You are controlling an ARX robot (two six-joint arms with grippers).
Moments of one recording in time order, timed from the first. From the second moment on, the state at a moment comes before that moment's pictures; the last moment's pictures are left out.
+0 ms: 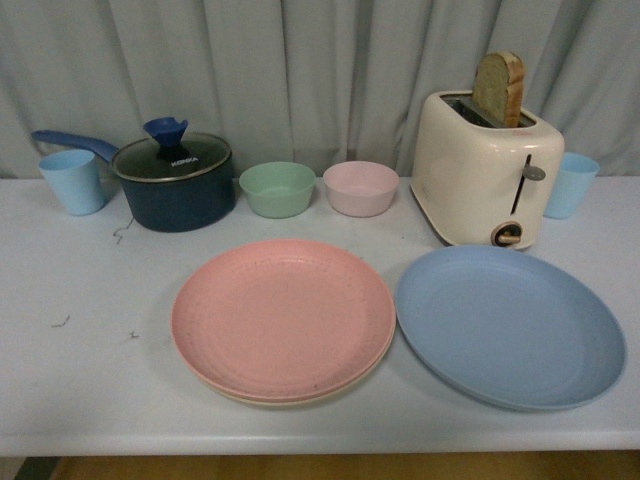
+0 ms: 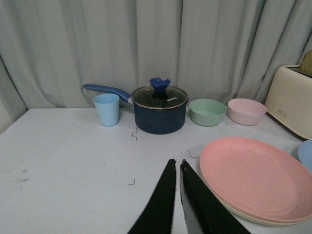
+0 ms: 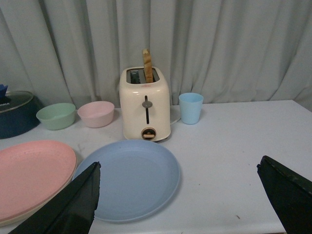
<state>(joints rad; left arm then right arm) 0.00 0.01 0.01 0.00 0.00 0.00 0.00 0.00 0.01 0.00 0.00 0.00</state>
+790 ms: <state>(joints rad) 0.00 0.01 0.01 0.00 0.00 0.00 -0.08 1.56 0.76 0.09 -0.06 0.08</state>
